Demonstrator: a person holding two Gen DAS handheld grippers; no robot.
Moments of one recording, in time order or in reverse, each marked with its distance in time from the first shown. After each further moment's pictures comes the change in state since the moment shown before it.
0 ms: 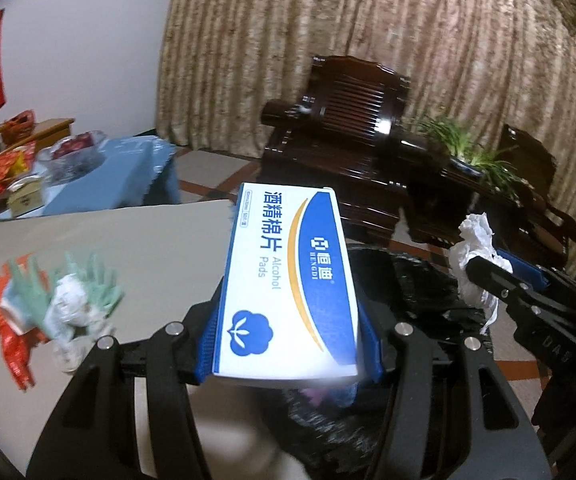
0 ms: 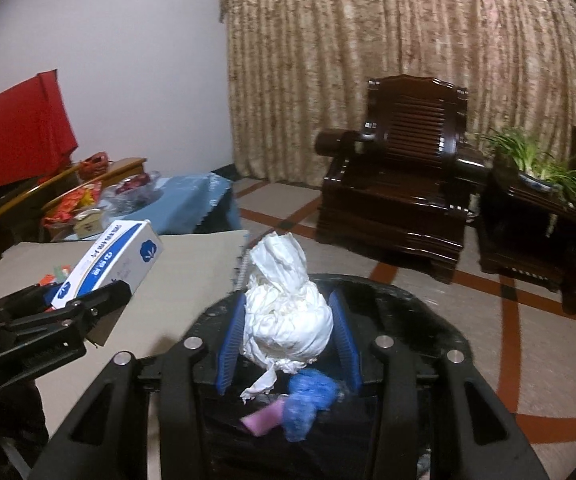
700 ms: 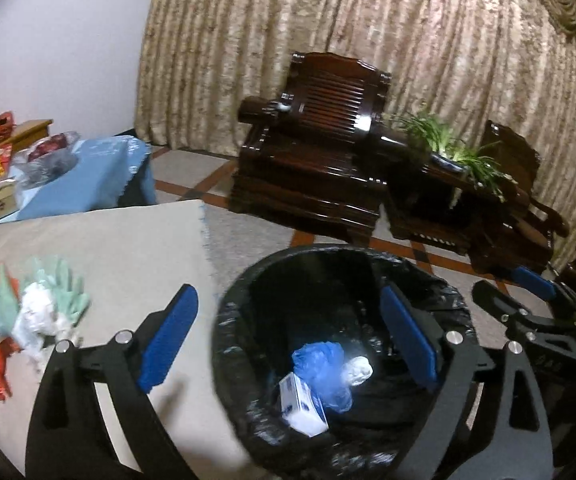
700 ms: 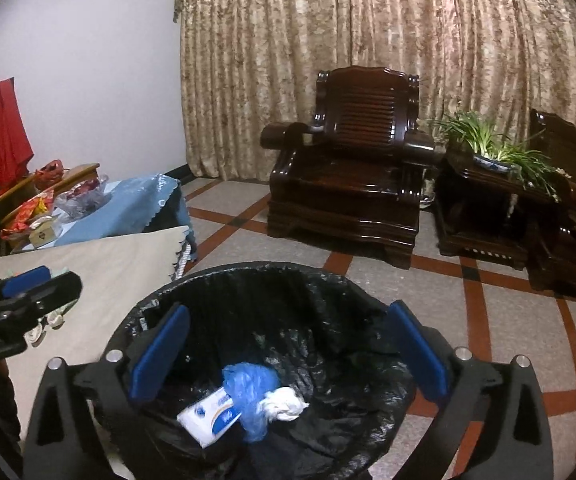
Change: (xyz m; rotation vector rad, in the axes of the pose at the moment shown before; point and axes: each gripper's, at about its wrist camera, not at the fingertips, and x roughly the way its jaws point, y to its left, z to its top) left arm 0.015 -0.003 -0.001 0.006 0.000 -0.050; right arm 0.004 -0.036 -0.014 0.059 0.007 -0.123
